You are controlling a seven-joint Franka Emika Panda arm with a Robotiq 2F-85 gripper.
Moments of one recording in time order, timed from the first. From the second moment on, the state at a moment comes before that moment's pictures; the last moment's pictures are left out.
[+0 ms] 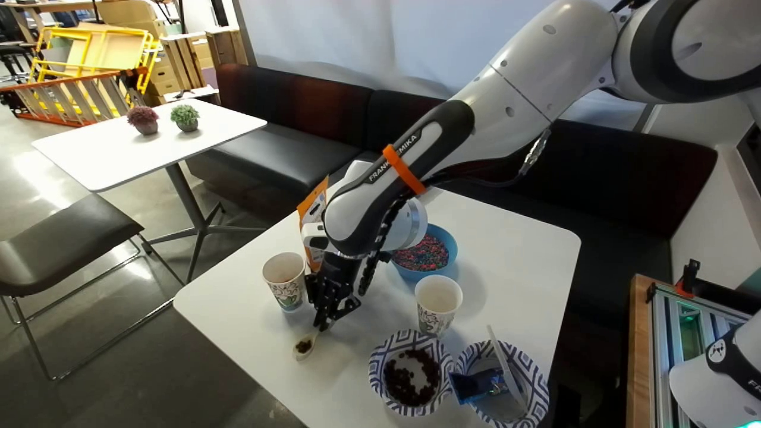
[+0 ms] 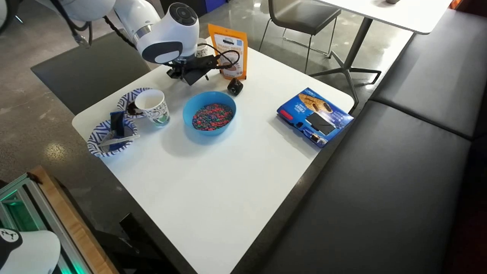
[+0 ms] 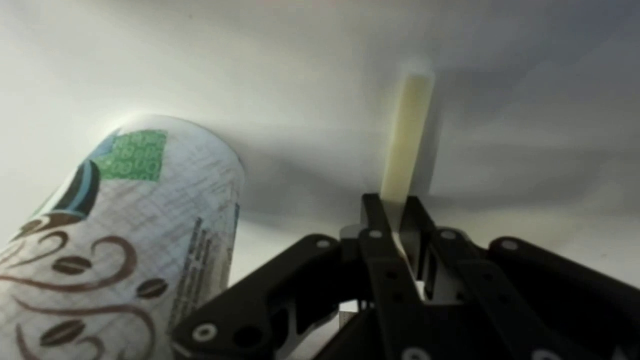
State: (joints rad) arm -0.10 0.79 0.39 -1.78 0.45 2.67 -1.84
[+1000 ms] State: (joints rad) arm -0.24 0.30 0.46 -2.15 0.63 2.52 -1.89
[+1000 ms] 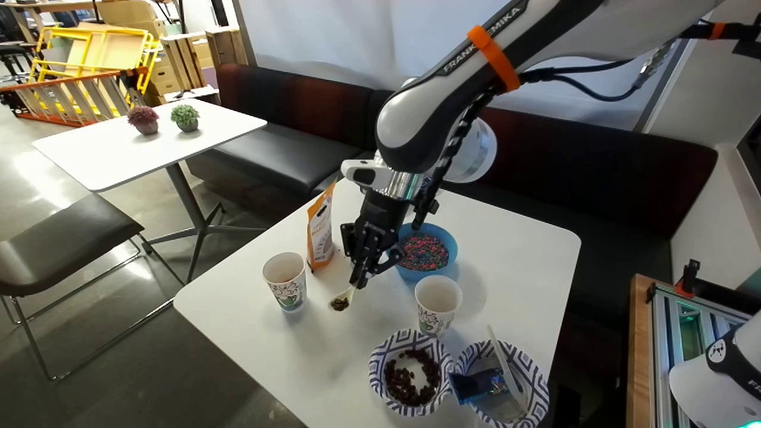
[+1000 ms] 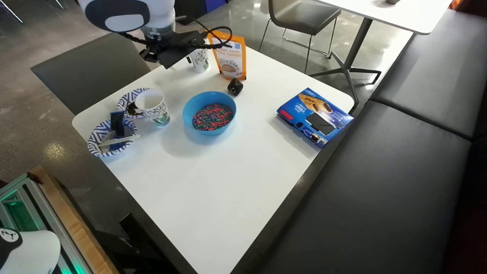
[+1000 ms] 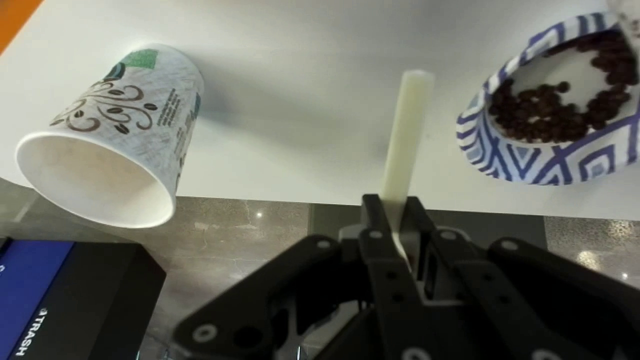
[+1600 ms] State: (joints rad) arm -0.11 -0.10 0.18 -2.49 0.71 2.40 -1.94
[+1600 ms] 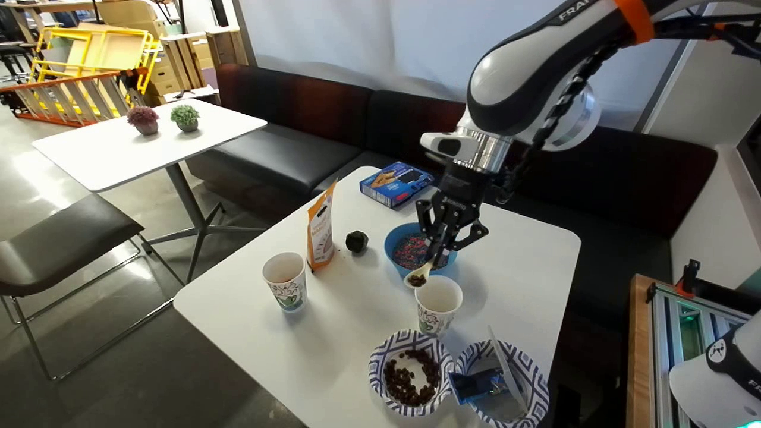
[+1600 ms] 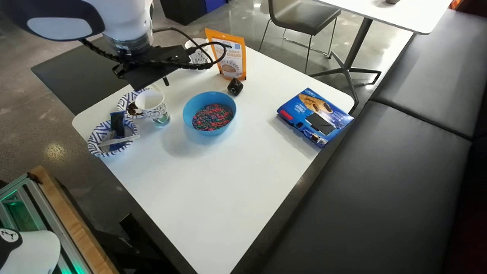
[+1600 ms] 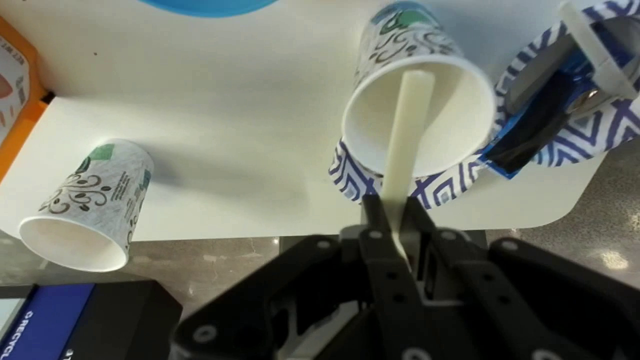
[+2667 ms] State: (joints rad) arm 0.02 -0.21 0.09 -2.61 0.16 2.41 -1.41
